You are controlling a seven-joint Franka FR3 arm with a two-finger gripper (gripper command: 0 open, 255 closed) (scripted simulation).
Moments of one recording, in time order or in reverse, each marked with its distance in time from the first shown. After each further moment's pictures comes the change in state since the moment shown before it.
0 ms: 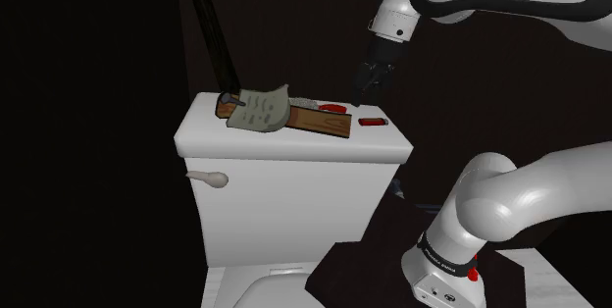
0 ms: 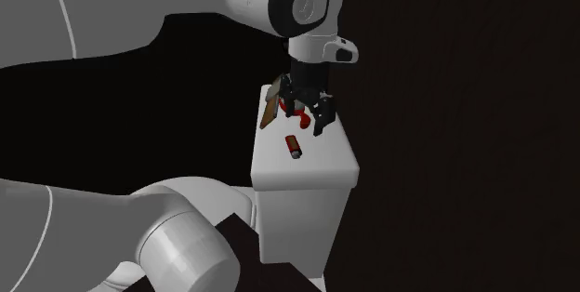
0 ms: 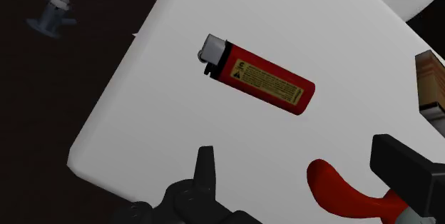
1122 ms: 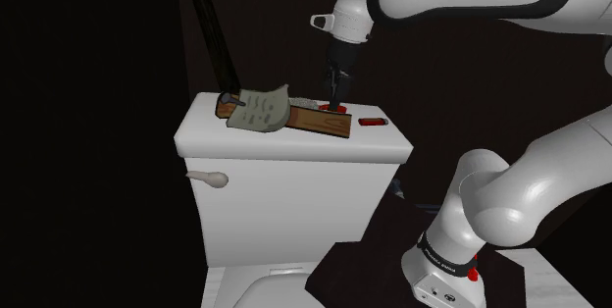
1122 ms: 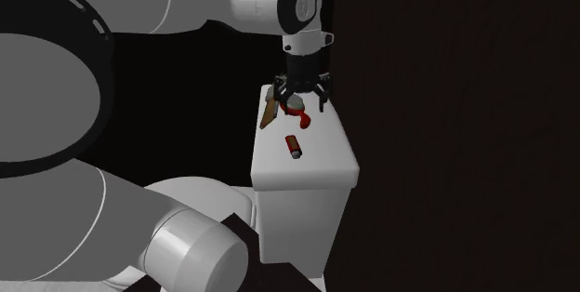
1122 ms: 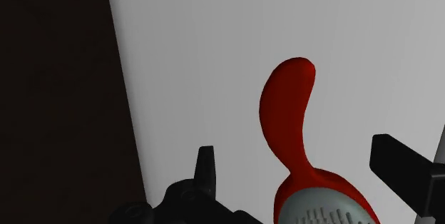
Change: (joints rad) arm 0.251 0.210 -0.017 0.106 -0.135 0.147 -0.641
